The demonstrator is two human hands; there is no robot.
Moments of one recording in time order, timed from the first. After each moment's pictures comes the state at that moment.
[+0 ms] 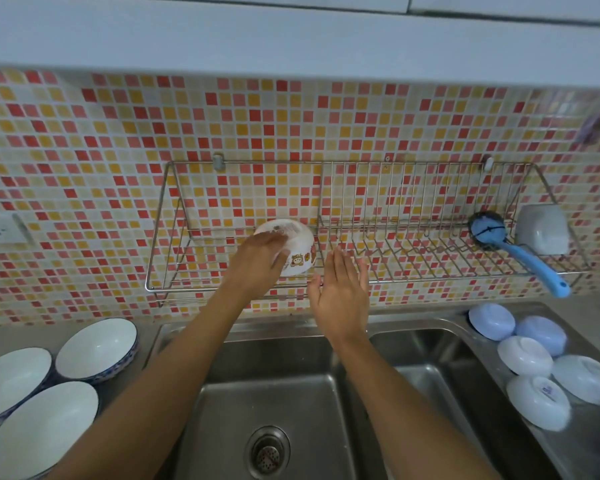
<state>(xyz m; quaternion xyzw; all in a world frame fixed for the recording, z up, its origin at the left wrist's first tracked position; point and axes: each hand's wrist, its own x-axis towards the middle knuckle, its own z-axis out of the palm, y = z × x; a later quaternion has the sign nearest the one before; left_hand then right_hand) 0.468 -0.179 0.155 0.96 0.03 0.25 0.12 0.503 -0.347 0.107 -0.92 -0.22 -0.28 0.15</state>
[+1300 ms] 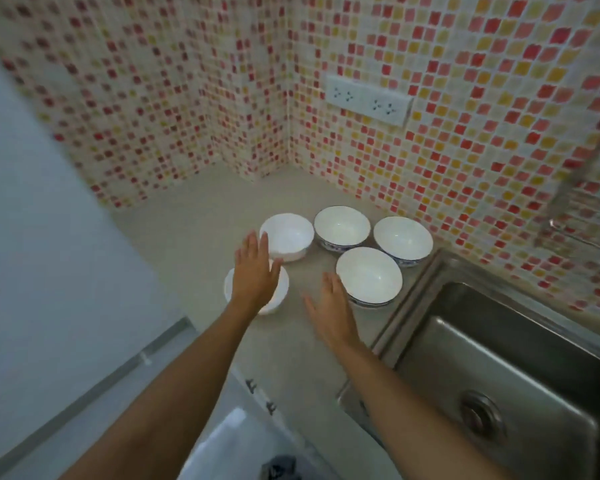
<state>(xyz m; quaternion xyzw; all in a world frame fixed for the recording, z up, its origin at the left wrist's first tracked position) -0.019 0.057 -0.010 0.80 0.56 0.16 0.10 0.115 -0.053 -0.018 -0.78 -0.54 0.20 0.24</state>
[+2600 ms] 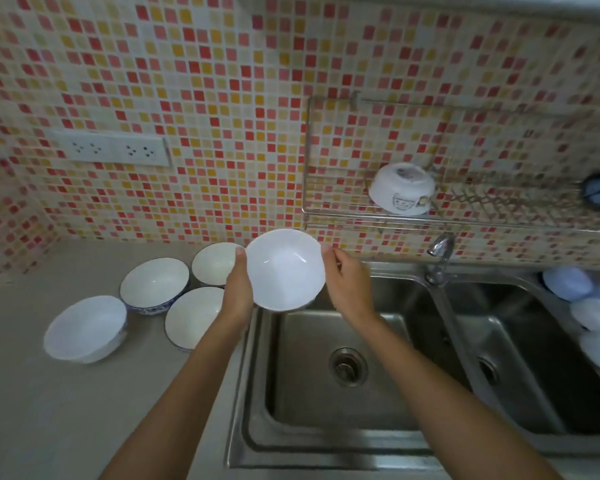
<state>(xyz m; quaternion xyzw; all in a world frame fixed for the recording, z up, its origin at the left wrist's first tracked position) 0.213 -0.061 0.092 0.42 0.32 0.16 0.83 0.307 -0.205 0.093 -0.82 -0.27 -0.02 0.51</state>
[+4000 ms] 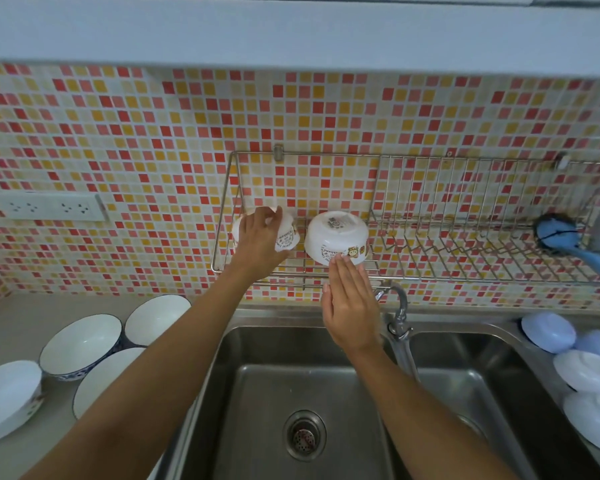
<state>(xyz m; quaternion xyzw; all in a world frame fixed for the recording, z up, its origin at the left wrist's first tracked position) 0.435 -0.102 0.157 0.96 0.13 0.24 0.06 0.474 -0.297 0.064 -0.78 -0.36 -0.45 0.24</state>
